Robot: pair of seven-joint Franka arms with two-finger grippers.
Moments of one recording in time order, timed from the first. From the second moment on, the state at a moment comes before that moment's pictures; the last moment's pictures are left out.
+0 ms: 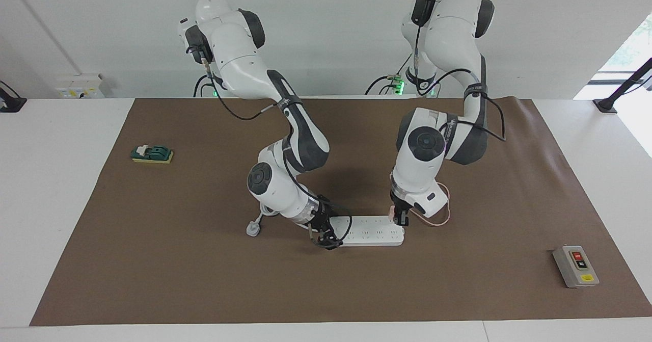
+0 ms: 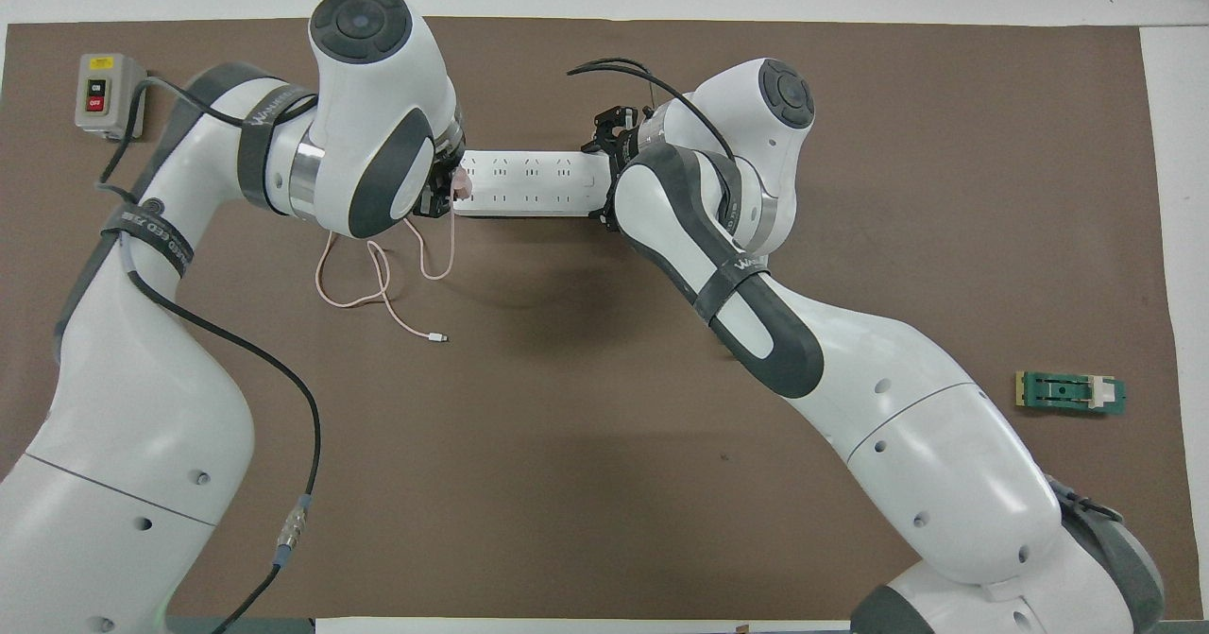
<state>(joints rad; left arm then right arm) -0.36 0.60 -0.07 -1.29 0.08 1.85 -1.79 0.38 0.86 0.04 -1.23 0.61 2.26 1.51</state>
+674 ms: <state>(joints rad) -0.36 0.54 -0.07 -1.28 0.09 1.80 -1.51 0.38 0.86 0.04 -1.23 0.61 2.26 1.51</state>
